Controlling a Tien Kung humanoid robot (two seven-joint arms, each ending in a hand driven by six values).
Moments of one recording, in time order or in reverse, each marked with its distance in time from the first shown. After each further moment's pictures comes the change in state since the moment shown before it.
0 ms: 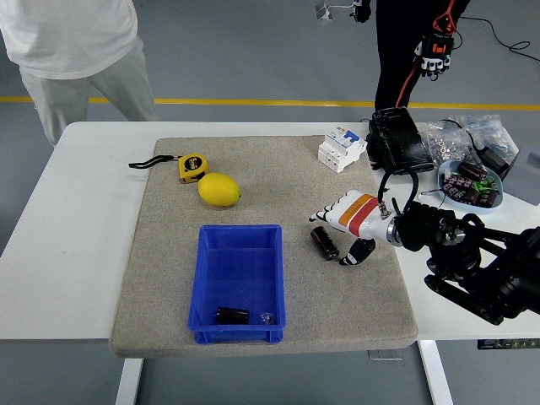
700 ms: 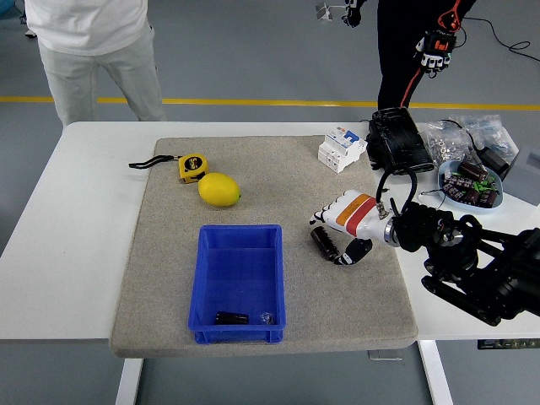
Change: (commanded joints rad) left arm 0.000 -0.004 0.001 0.001 -0.003 0.003 -0.002; right arm -0.008 0.009 0.004 0.014 0.009 0.010 -0.015
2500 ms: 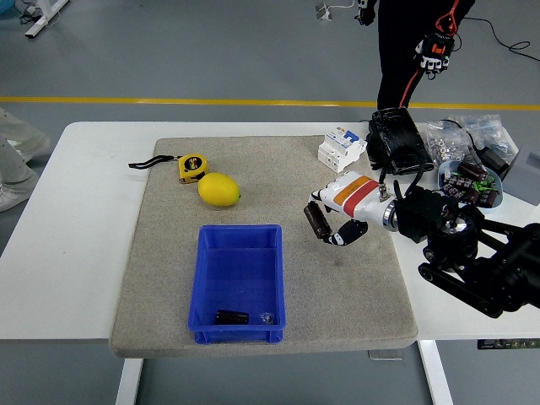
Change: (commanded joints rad) left arm 0.011 0.003 -0.011 0.005 0.018 0.001 0.002; right arm -0.003 -0.041 0.167 0.140 -0.002 0.032 -0.056
